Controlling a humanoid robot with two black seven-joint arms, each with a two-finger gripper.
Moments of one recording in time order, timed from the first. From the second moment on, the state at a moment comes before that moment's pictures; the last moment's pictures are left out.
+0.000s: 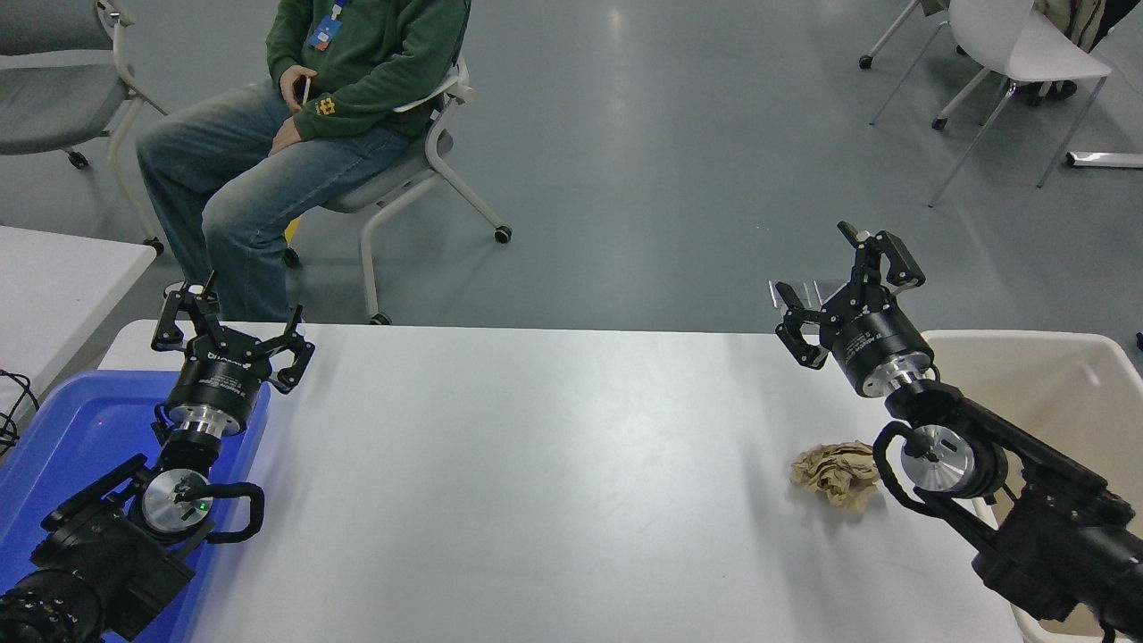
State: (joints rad) left arm -0.55 0.33 -0.83 -0.45 -0.19 -0.66 -0.49; right arm 0.61 -0.41 0.67 1.01 -0.06 0.02 0.46
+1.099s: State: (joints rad) left arm -0.55 0.33 -0.83 -0.45 -0.19 -0.66 -0.49; right arm 1.19 -0.87 -0.32 1.20 -0.40 0.11 0.28
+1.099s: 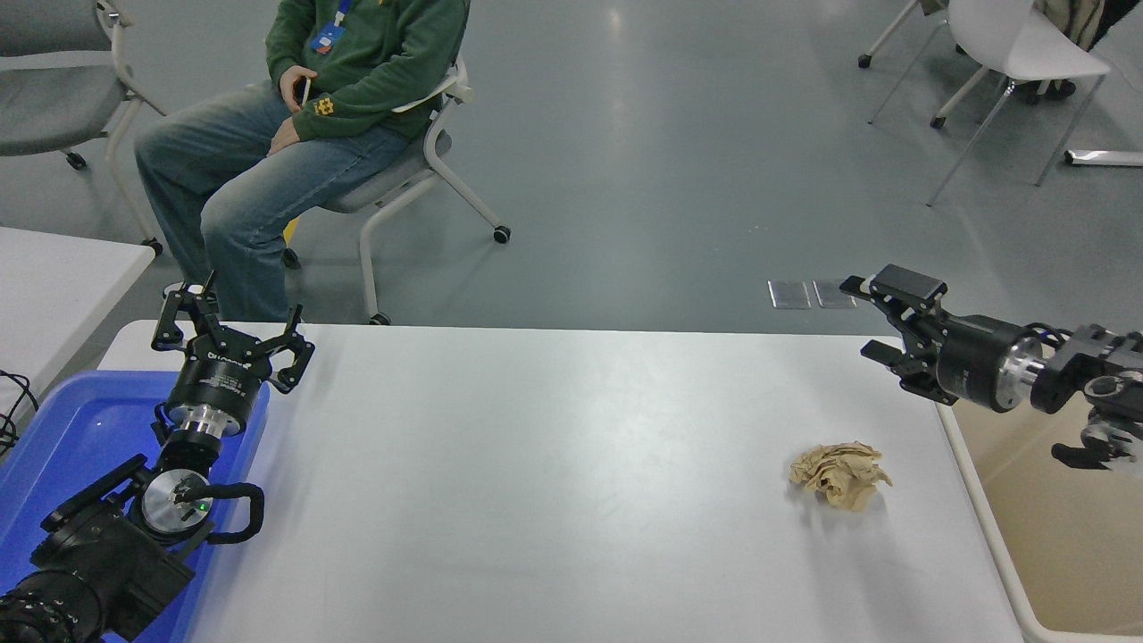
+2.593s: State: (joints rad) left arm -0.55 0.33 -0.83 -0.45 -0.19 -0.66 -0.49; right arm 1.15 -0.54 -0.42 1.01 -0.29 0.12 -0.23
